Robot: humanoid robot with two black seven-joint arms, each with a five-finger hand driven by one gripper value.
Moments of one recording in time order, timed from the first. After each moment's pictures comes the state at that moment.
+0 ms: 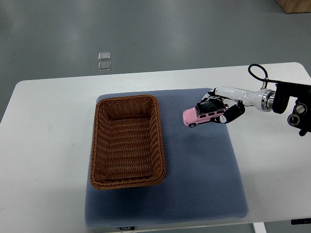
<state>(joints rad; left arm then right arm) -0.03 0.00 -0.08 -0.18 0.11 -0.12 0.00 1.01 -0.70 0.10 1.27 -1.14 0.06 0.13</state>
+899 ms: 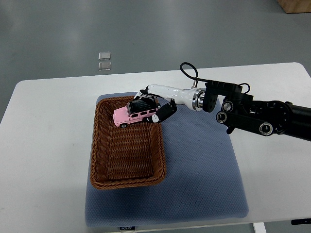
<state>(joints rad) -0.03 0.00 -0.08 -0.18 0.11 -0.12 0.00 1.09 -0.25 0.09 1.07 -1.03 0.01 0.17</state>
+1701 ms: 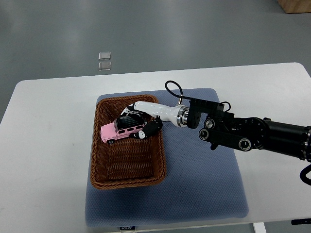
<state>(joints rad) -0.03 0.00 -0.08 -0.18 0.11 -0.12 0.00 1.02 -0.12 0.07 0.99 -1.04 -0.02 0.19</state>
